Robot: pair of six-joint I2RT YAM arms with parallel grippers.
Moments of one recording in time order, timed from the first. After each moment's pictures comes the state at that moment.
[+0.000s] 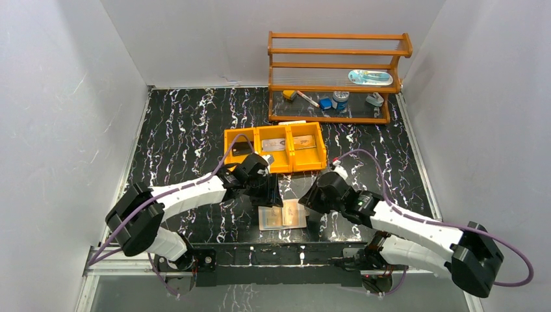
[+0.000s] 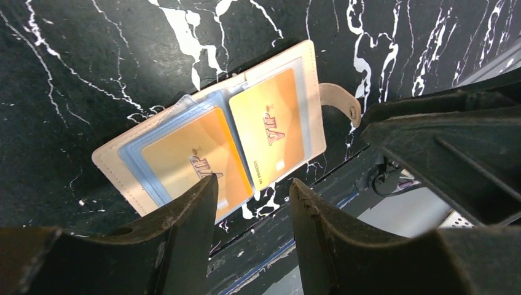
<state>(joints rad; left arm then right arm) -0.87 1.44 0.81 -0.31 0.24 -0.79 0.92 0.93 0.49 -0.35 0.16 1.18</state>
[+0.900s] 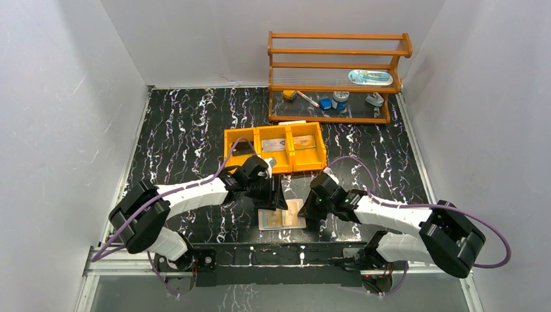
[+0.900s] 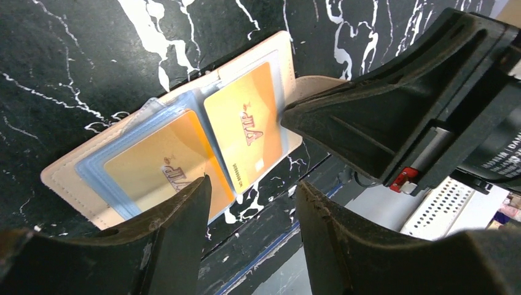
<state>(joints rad) -0.87 1.47 0.76 -0.20 0.32 -0.83 0.90 1.19 0.45 -0.21 -0.01 1.15</state>
